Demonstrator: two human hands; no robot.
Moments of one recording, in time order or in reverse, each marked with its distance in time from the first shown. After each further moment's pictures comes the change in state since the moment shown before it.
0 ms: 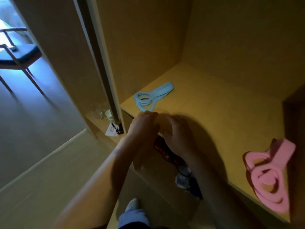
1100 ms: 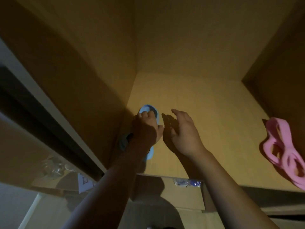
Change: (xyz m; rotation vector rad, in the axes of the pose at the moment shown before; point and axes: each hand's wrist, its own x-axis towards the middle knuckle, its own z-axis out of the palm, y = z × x) left_hand 0.177 -0.028 0.016 0.037 0.013 0.429; right_hand 0.114 0.004 0.020 -0.045 0.377 0.410
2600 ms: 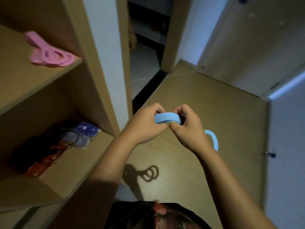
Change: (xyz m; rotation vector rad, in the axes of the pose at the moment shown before) left_hand -0.426 0.302 0.014 -0.584 -0.987 0.952; right_hand -0.565 0.036 -0.124 0.211 0.913 0.871
